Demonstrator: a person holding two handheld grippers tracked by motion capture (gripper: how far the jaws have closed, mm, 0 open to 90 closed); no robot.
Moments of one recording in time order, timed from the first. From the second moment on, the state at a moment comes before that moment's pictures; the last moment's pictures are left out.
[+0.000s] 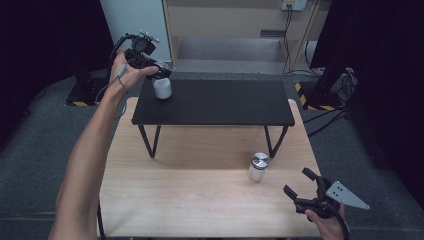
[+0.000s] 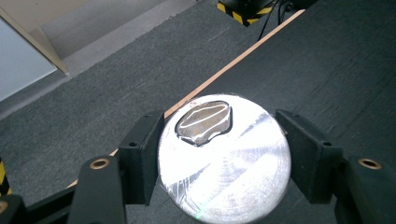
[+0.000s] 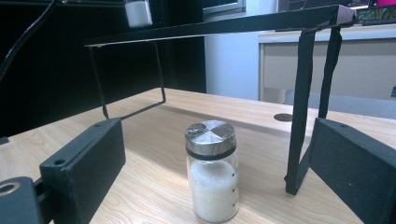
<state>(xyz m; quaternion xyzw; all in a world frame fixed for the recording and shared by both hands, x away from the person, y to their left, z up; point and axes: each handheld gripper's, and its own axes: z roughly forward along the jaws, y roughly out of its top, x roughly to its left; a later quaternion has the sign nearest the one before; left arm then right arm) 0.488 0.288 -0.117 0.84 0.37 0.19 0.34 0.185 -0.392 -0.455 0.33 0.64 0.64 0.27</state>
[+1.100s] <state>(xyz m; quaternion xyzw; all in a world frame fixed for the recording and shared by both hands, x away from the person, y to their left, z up) 0.417 0.332 -0.148 0.76 0.39 0.23 0.47 0.188 -0.390 -0.454 0.32 0.65 0.64 0.25</state>
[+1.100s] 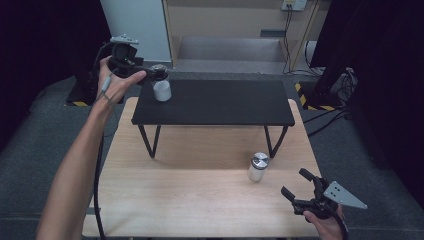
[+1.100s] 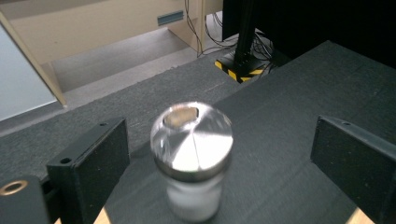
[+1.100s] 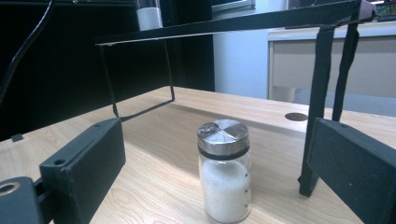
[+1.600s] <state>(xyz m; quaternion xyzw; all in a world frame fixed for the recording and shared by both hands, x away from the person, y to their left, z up) 0.336 0.353 -0.156 0.77 0.35 0.25 0.48 0.188 -0.389 -0.453 0.31 0.65 0.65 0.25</state>
